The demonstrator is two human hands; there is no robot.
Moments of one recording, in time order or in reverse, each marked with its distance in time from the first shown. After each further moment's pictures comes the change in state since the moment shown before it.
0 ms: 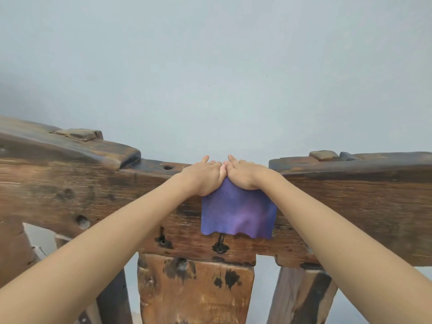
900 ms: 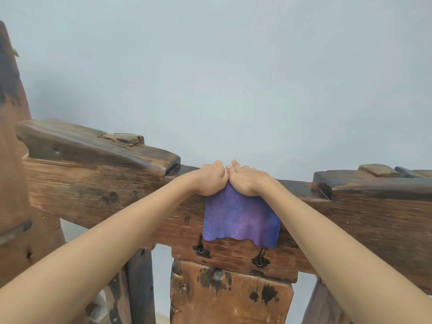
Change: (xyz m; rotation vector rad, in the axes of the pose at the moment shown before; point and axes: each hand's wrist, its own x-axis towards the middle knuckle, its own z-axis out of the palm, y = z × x) left_hand -0.019 -0.086 -0.030 -0.244 0.043 -0.141; right_hand 0.044 -0.097 0.023 0.009 0.017 -0.064
